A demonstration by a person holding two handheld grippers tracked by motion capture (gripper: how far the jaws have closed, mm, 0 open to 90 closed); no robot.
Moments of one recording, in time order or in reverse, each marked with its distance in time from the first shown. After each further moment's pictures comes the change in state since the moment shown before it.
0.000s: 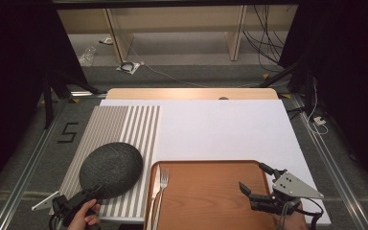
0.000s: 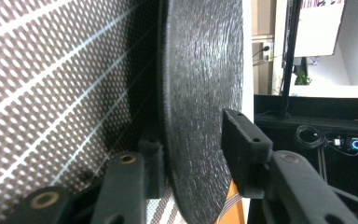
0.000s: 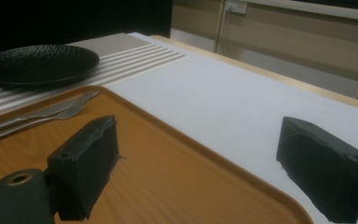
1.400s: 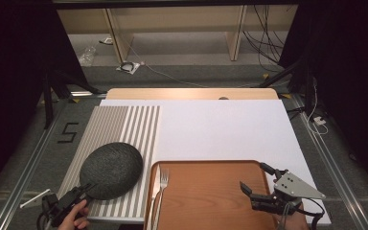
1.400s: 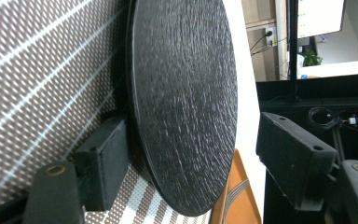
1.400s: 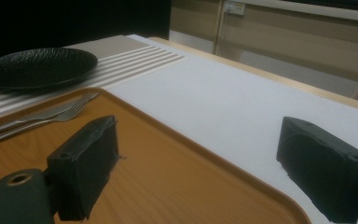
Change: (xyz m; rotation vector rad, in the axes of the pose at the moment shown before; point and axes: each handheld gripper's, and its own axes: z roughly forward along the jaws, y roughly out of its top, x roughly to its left) left arm -0.009 0.013 -0.017 0.029 0.011 0.111; right arm -0.001 0.000 -0.002 -0.002 -0.003 0.012
